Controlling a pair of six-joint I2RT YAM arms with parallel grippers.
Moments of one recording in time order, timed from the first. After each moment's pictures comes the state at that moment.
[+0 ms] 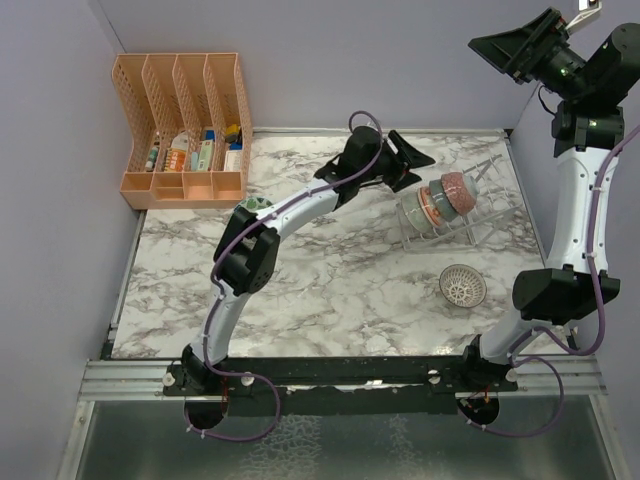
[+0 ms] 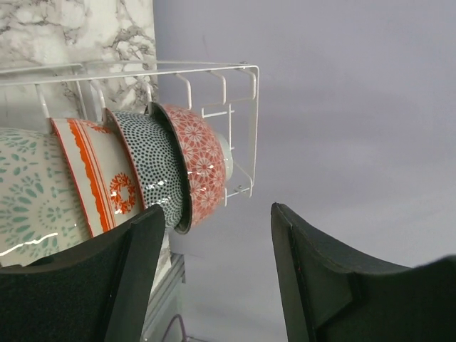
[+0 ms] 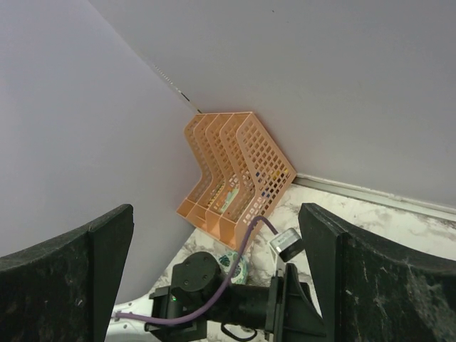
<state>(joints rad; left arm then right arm) -0.73 2.25 1.95 0.09 0.34 -1.45 -0.20 1.69 2.11 -0.18 -0.88 0.78</state>
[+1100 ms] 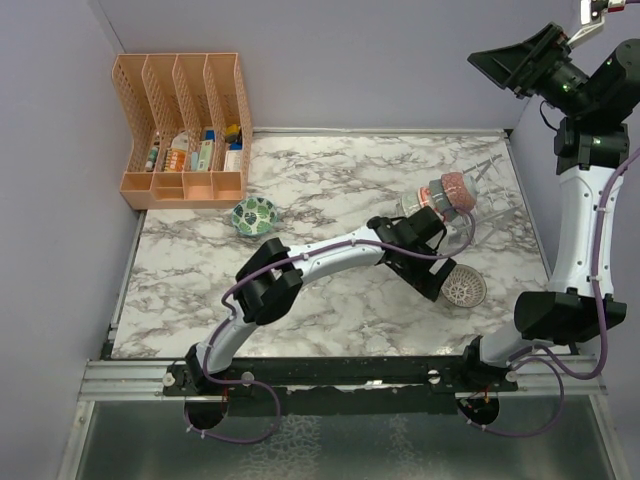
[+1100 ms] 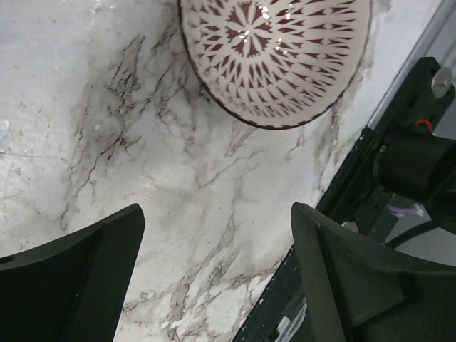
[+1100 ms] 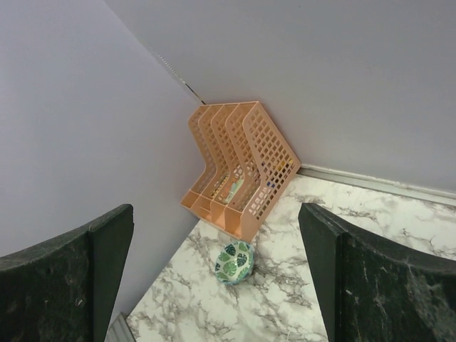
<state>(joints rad) -1.08 2.21 1.93 -0.67 0.33 -0.31 -0.20 1.55 1.97 -0.18 -0.88 0.76</state>
